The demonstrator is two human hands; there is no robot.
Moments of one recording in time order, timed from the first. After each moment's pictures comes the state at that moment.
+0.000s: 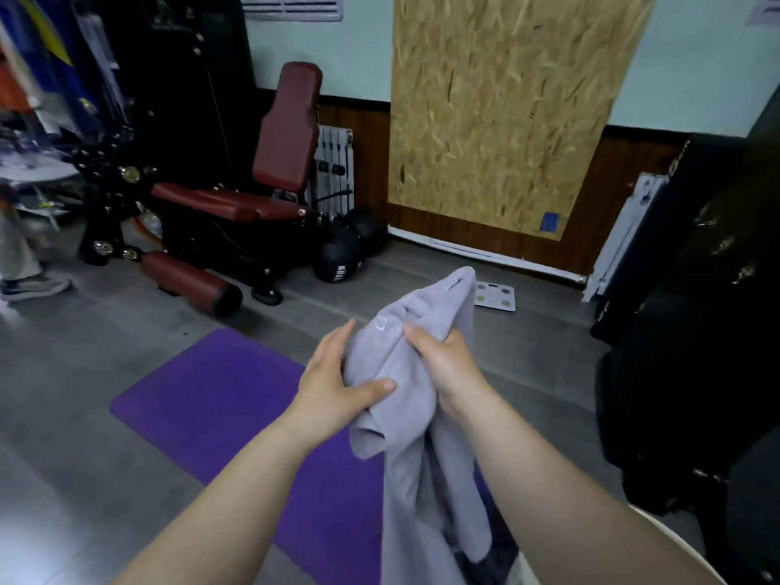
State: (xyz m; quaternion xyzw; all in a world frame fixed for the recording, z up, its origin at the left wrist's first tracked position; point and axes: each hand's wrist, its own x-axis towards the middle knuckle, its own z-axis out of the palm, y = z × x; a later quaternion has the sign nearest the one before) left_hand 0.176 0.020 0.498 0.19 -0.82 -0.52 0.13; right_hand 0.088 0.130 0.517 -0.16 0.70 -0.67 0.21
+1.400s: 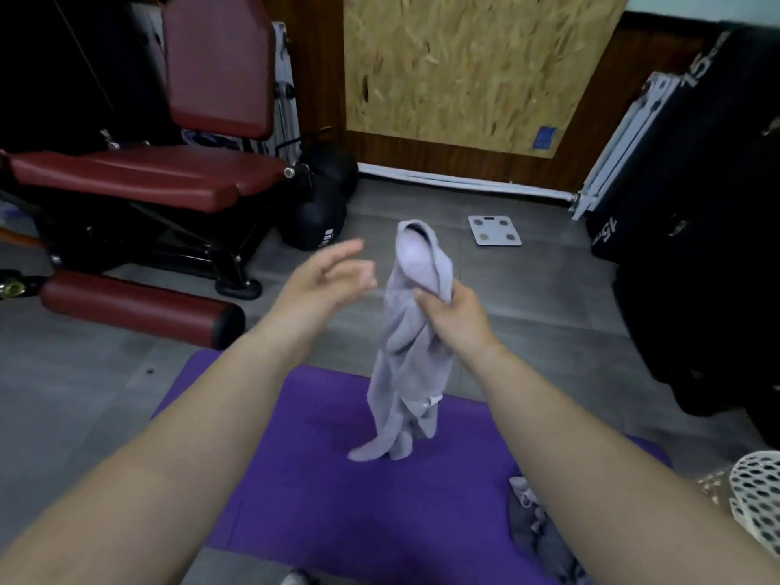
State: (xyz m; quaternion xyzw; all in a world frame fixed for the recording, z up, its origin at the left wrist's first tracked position) left_hand -0.023 -0.540 0.475 0.04 -0.67 -0.74 0.03; right_hand -0.063 -0.388 0.455 0.00 0.84 -0.54 0.07
